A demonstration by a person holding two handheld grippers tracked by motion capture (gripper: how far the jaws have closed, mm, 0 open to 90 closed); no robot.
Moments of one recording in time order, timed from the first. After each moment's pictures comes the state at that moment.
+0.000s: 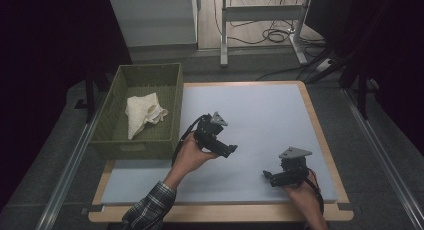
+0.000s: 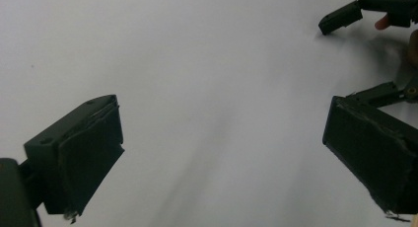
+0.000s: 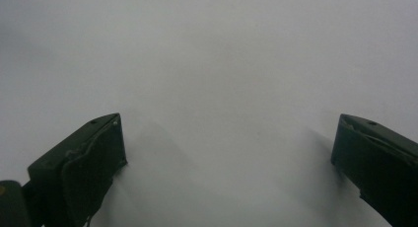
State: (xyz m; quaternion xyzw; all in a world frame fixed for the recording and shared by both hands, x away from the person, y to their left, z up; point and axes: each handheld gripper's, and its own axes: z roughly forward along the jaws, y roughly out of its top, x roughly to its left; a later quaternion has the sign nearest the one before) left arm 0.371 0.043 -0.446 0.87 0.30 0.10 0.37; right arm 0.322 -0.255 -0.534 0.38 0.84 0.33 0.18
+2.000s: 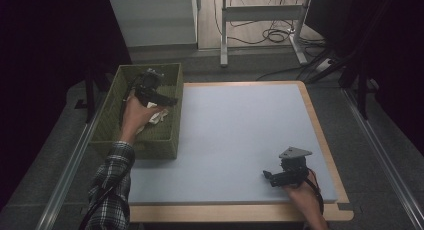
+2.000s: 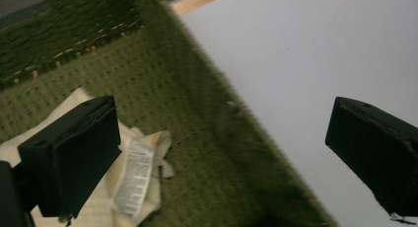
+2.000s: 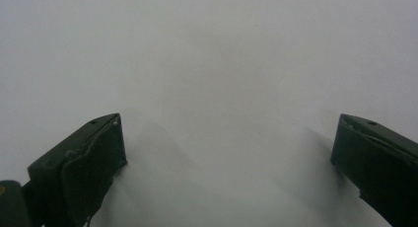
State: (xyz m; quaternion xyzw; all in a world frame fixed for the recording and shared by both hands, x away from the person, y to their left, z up) left arm 0.463 0.221 -0.397 0.79 0.49 0.17 0.31; right arm 0.322 -0.255 -0.535 0.38 0.84 0.34 0.18
